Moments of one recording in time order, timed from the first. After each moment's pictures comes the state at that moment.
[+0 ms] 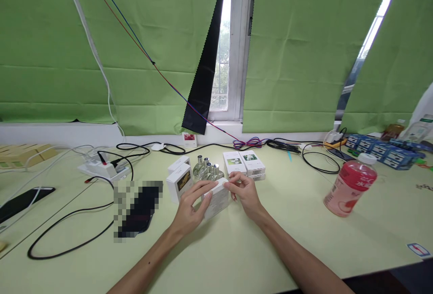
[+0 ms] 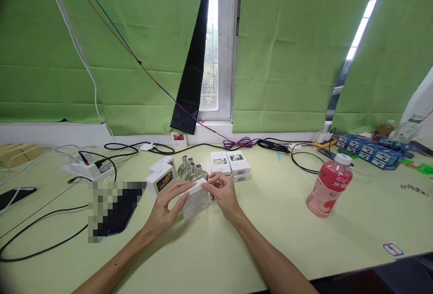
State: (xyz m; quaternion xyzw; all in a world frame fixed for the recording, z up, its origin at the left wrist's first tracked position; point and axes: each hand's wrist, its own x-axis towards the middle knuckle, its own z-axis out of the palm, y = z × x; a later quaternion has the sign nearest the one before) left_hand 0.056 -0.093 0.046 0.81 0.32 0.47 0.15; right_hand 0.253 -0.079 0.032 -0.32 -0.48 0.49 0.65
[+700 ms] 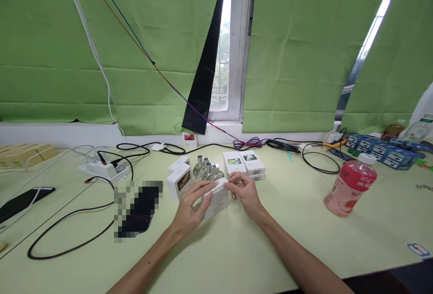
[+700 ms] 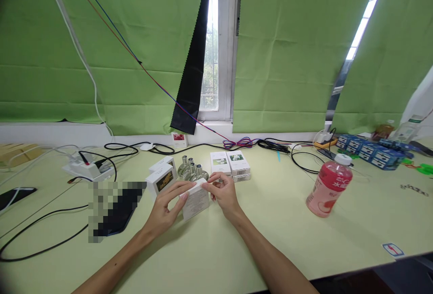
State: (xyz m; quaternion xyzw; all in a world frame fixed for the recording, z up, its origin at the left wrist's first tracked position) left_hand 0.056 -0.093 0.044 0.81 0.32 0.47 0.16; right_hand 0.253 -0.077 0.031 -0.33 -0.47 0.50 0.65
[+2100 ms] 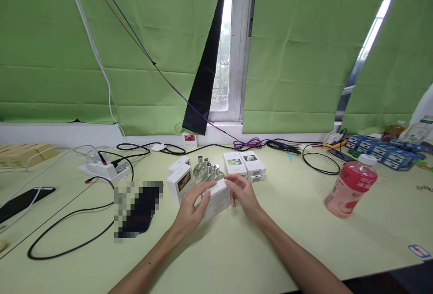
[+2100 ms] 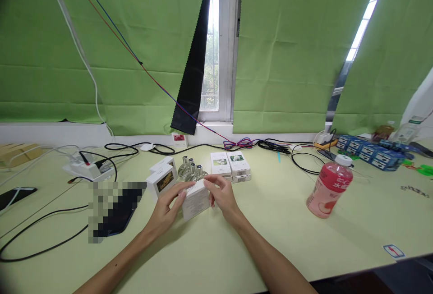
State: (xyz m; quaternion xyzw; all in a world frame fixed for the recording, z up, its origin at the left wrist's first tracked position) left_hand 0.055 -0.094 0.045 0.79 0.37 0.45 0.16; right_hand 0.252 -0.083 0.035 -0.36 -0.49 0.53 0.59
